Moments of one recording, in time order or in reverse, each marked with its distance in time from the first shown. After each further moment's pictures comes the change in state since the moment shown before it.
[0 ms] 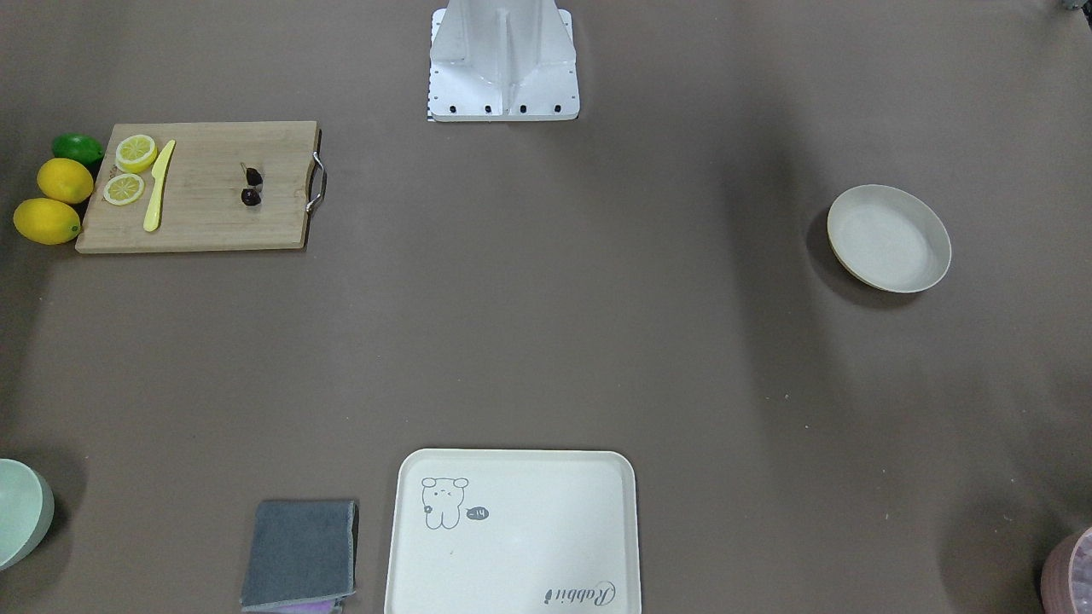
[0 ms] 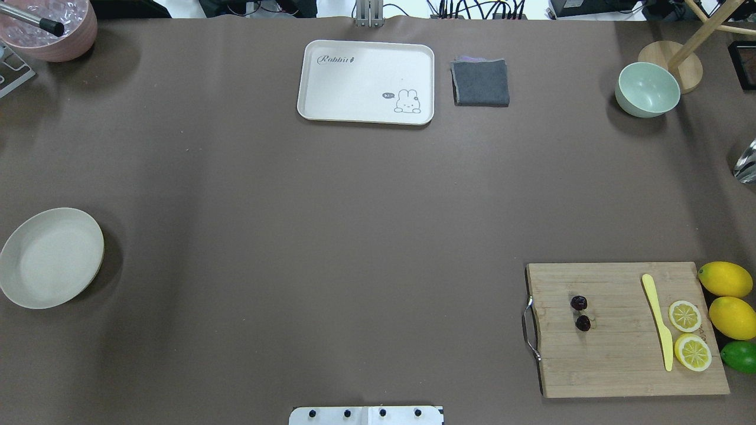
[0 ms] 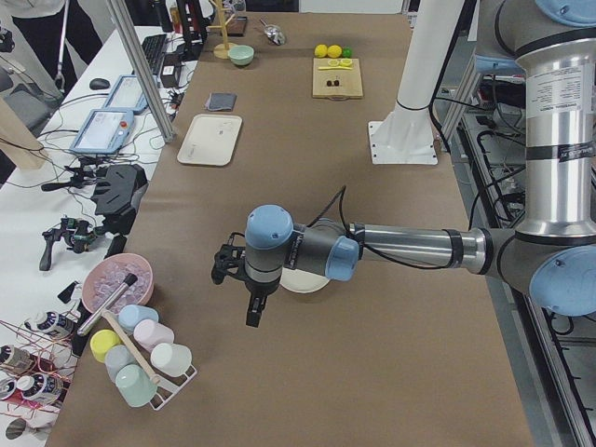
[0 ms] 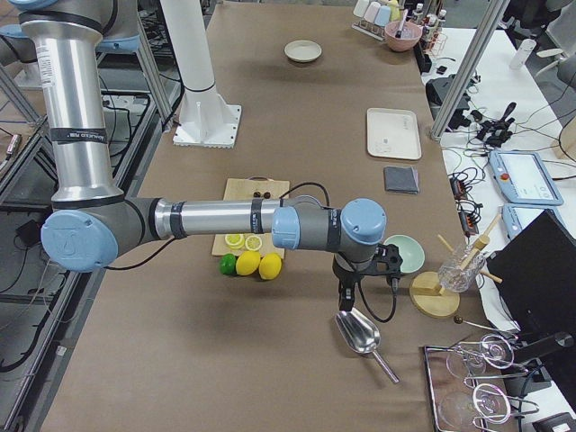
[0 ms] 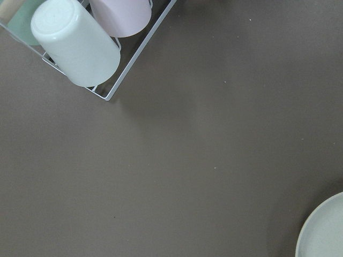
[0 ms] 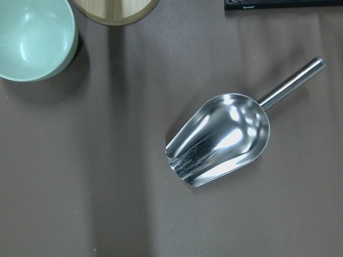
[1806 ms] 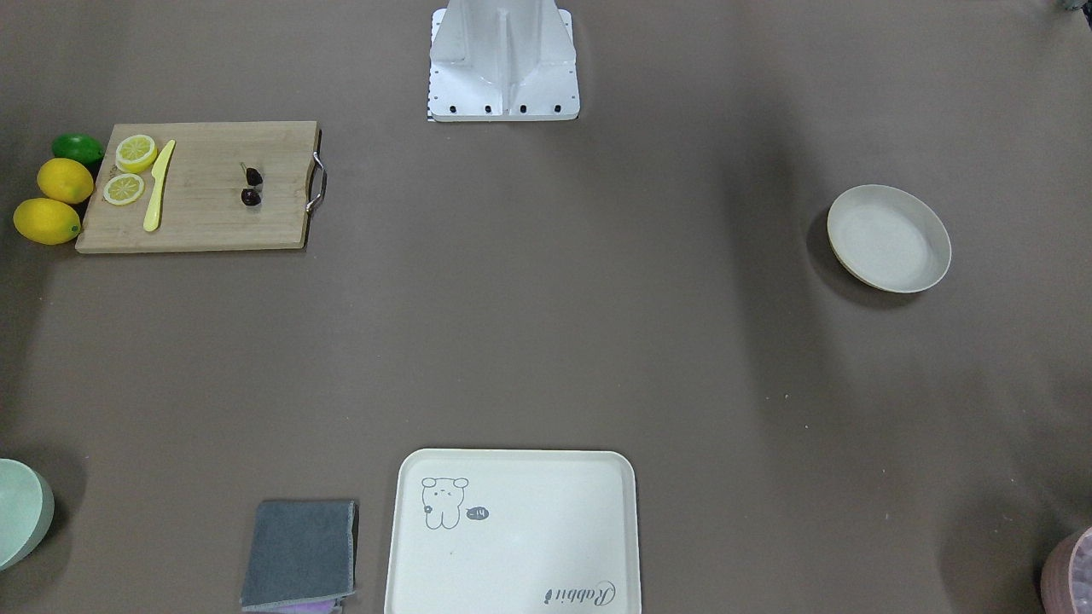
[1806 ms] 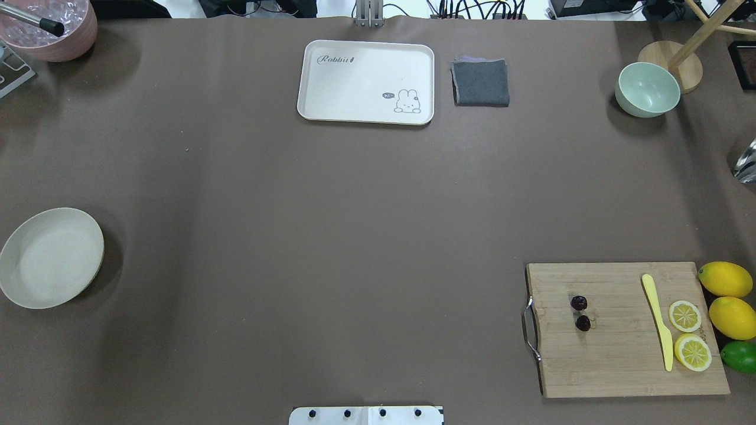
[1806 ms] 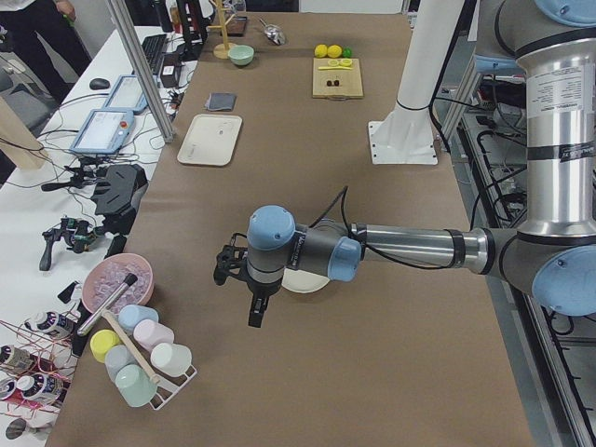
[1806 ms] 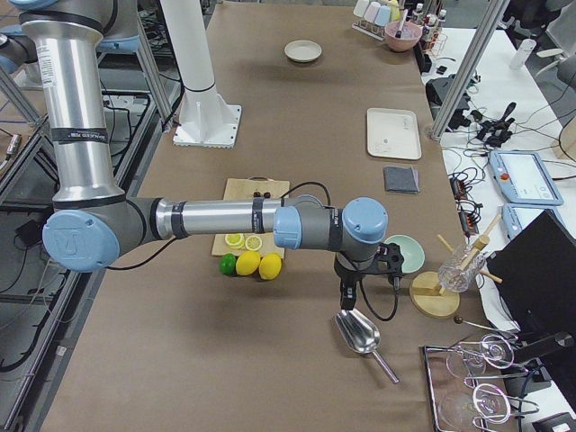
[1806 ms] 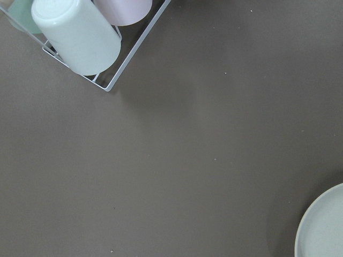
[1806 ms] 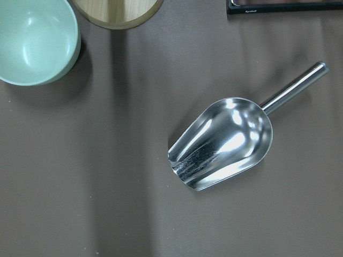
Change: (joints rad) left arm 0.001 0.006 -0.004 0.000 0.000 -0.003; right arm -0.001 0.003 -0.001 0.005 0.002 0.001
